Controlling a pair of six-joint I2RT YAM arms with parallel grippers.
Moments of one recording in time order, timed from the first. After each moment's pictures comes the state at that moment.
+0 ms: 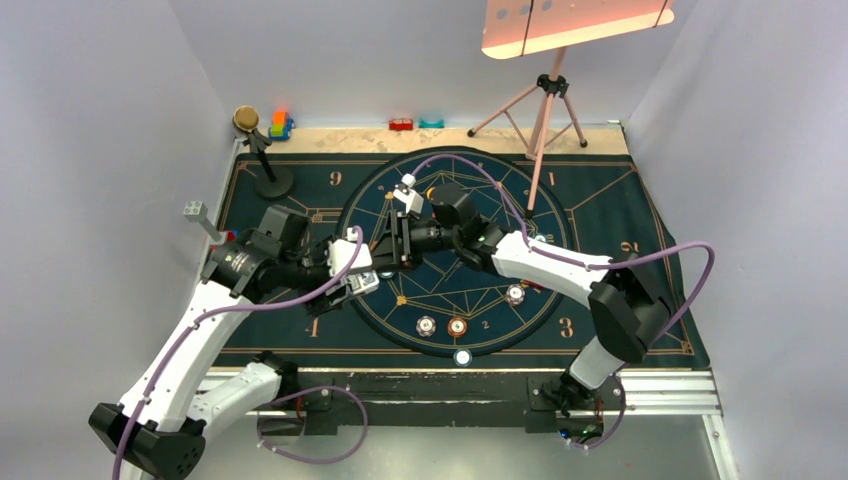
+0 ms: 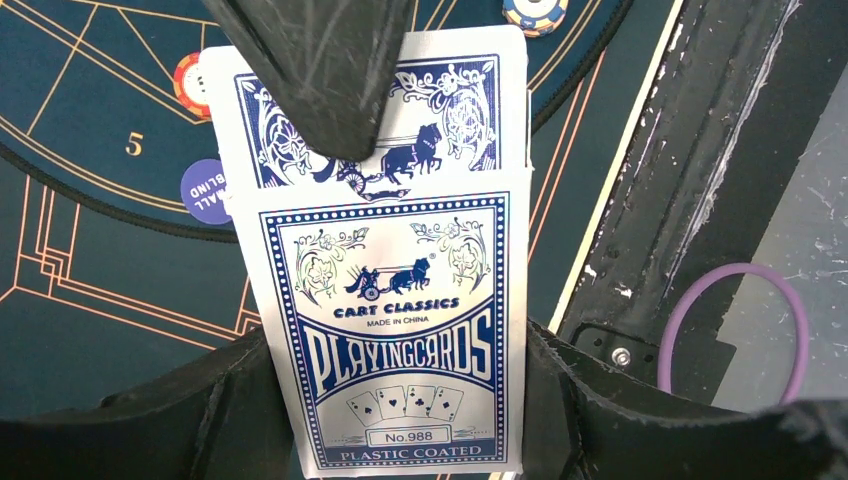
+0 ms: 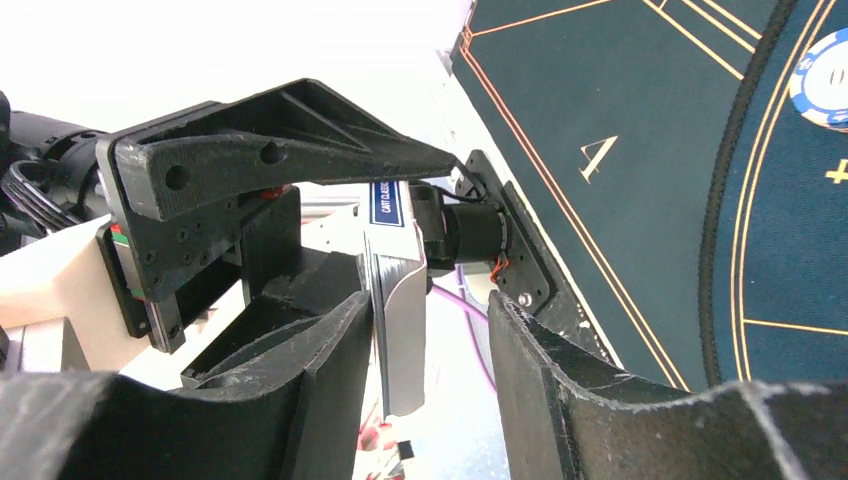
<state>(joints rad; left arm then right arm) -0.41 0.93 1.05 -1.14 0.44 0.74 0.84 1.62 1.11 0.14 -0.66 1.02</state>
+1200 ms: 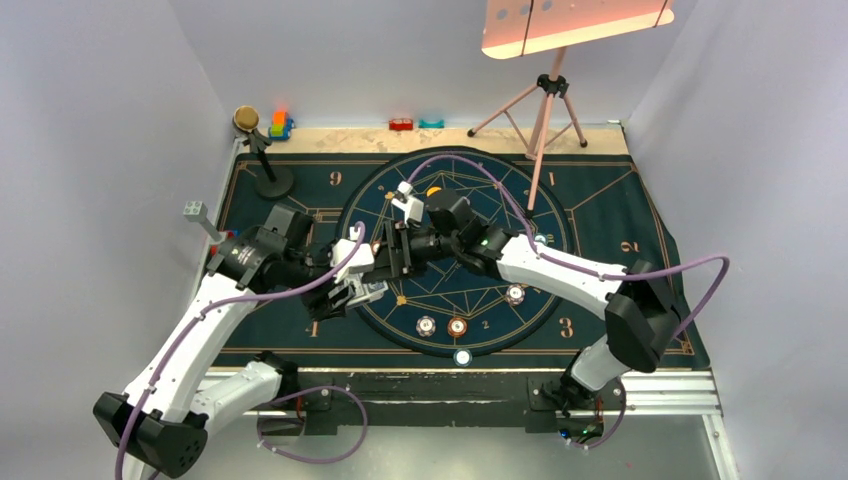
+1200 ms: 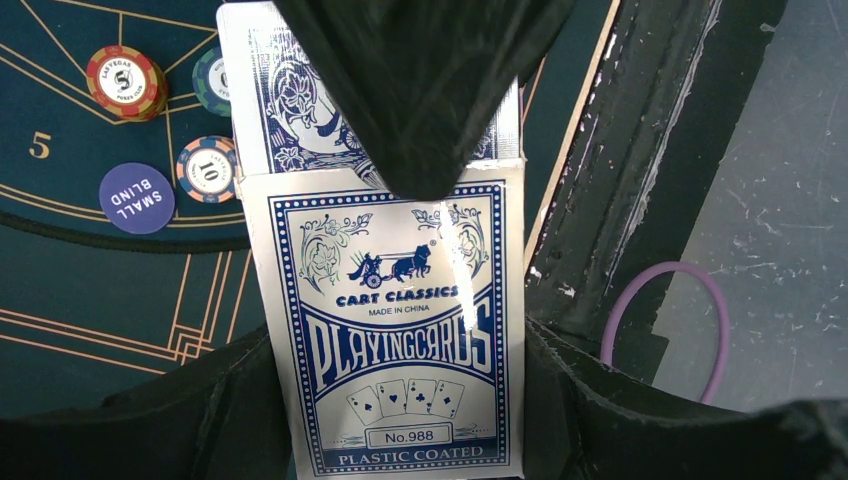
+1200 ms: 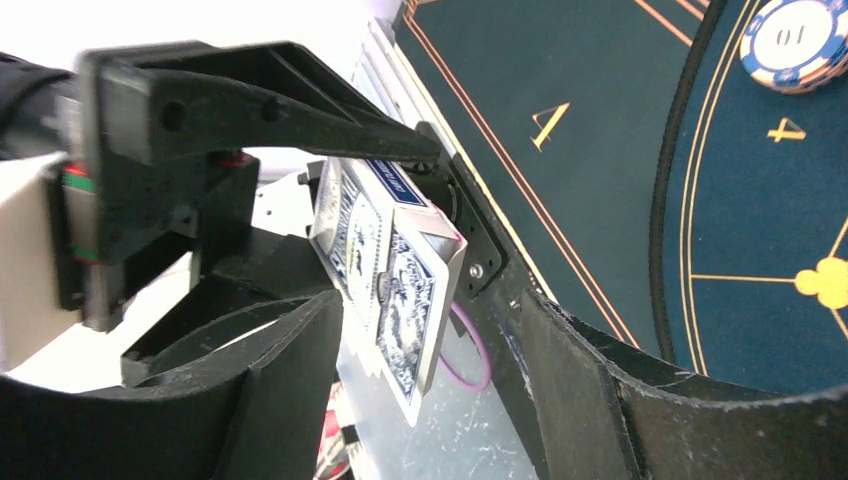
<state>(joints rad) -0.41 0.97 1.05 -1.19 0.51 0.70 0.87 1.54 1.13 -0.06 -0.57 0.86</state>
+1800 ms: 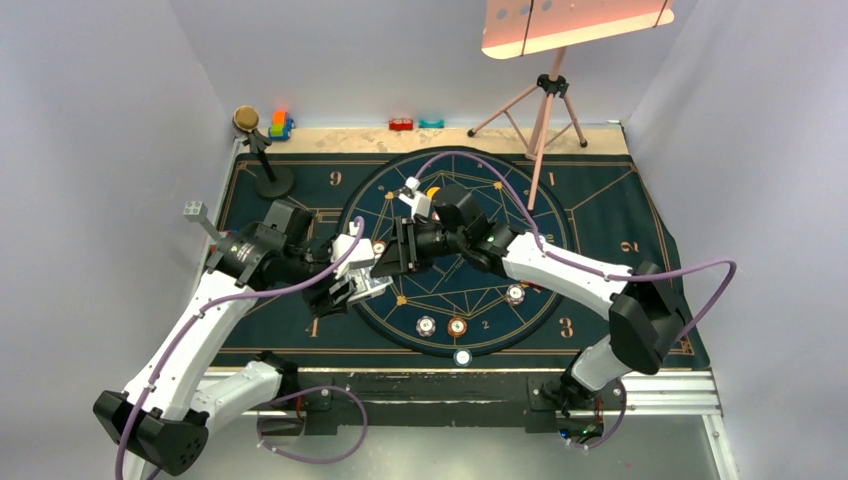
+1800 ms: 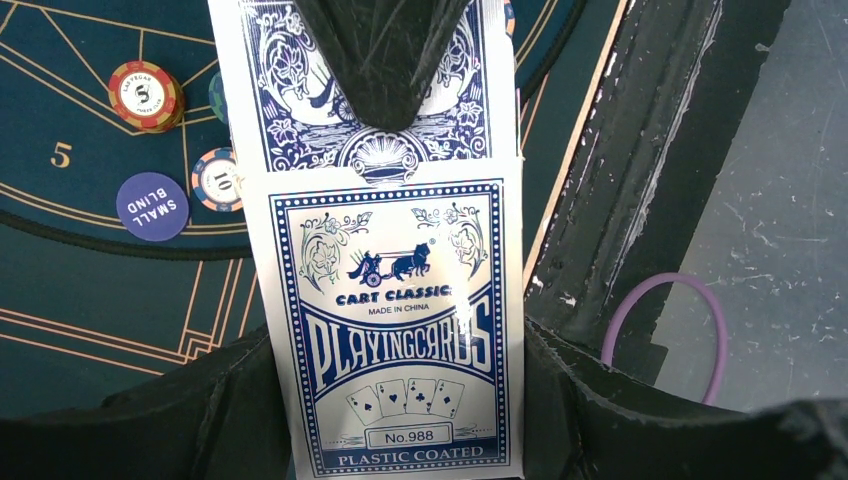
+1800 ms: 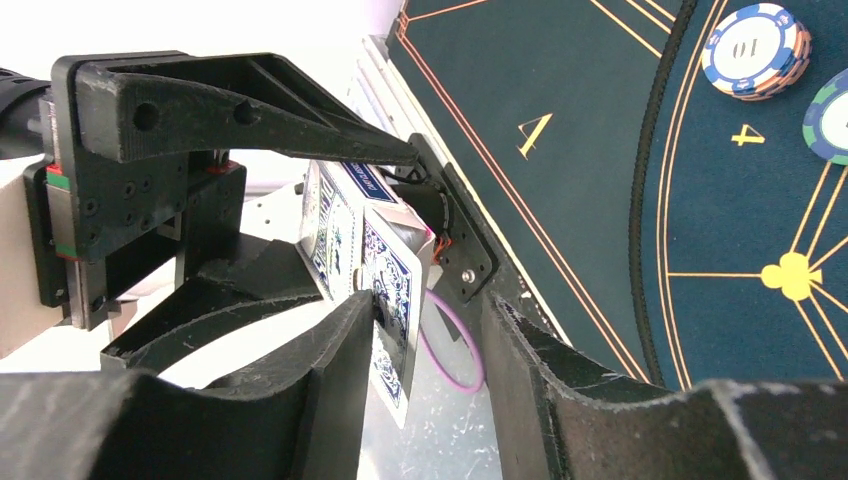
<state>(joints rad) -0.41 0.99 1.08 -1.19 0.52 0.68 0.85 1.54 1.13 -0.08 -0.58 0.85</state>
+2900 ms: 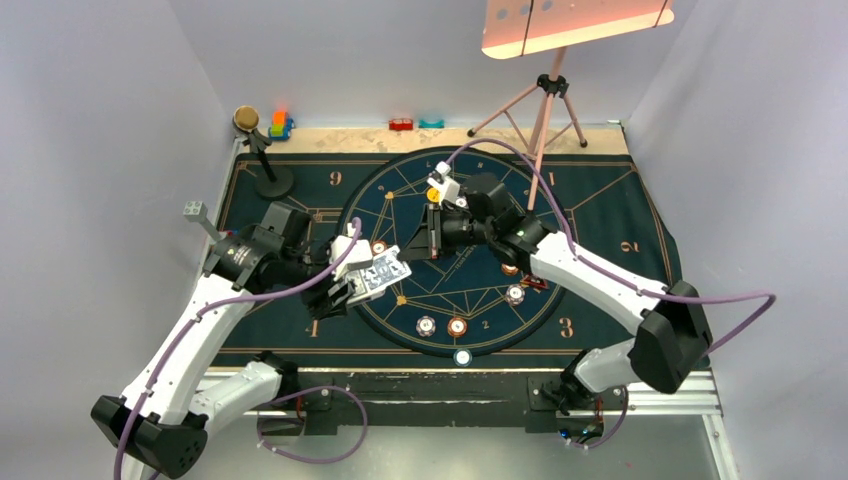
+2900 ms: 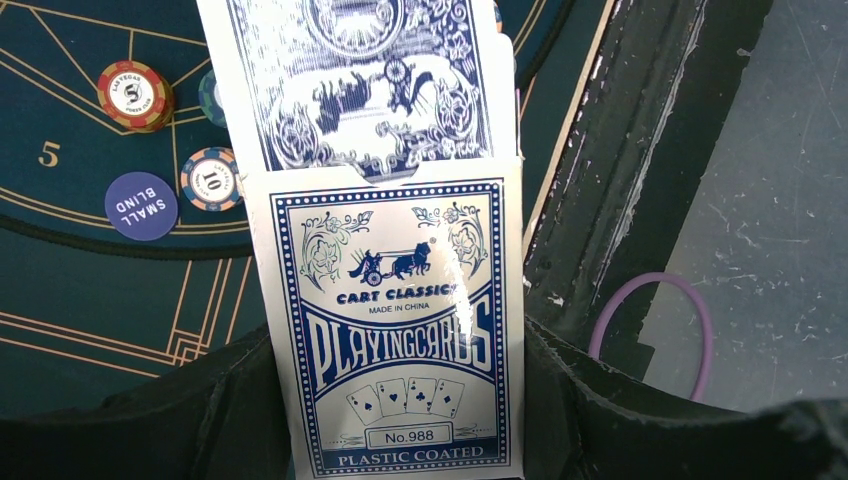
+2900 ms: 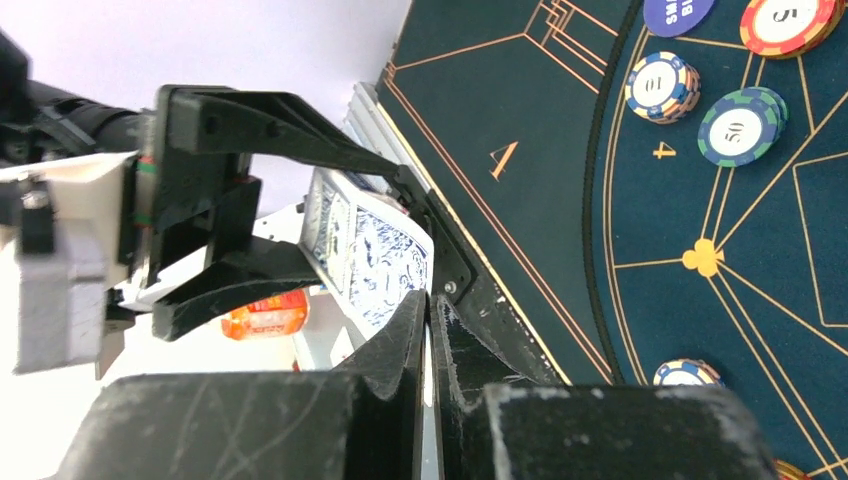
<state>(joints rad) -0.41 0.97 1.08 -1.20 0.54 0.67 0.74 1.42 1.10 -0.16 -0.57 0.80</state>
